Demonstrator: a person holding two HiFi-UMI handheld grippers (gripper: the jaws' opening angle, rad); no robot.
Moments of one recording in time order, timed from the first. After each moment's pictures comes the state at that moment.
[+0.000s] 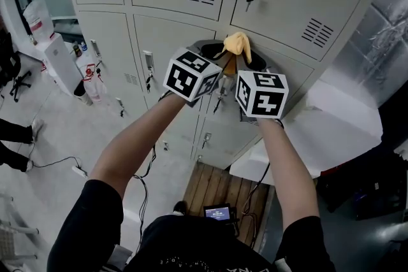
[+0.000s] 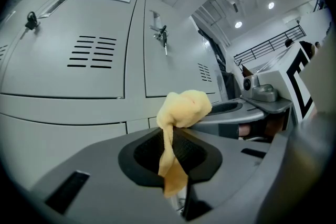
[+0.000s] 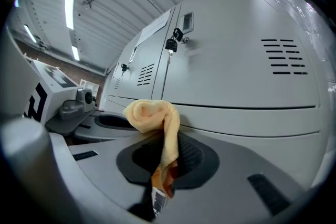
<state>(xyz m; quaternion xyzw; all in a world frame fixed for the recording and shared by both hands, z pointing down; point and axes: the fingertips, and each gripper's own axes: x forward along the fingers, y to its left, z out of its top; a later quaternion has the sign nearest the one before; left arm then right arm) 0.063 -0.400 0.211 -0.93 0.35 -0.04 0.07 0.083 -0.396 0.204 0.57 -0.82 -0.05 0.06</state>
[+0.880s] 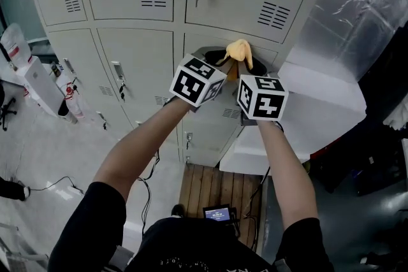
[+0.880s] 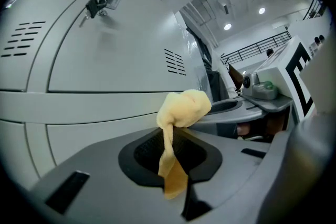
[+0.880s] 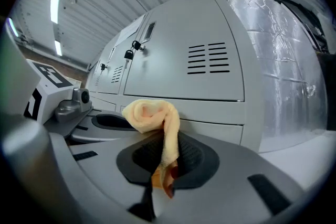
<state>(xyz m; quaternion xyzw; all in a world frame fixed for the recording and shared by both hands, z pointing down) 0.178 -0.370 0.219 -0.96 0.28 -0.05 0.08 0.198 -0.363 0.214 0.64 -0.76 -0.03 0.06</state>
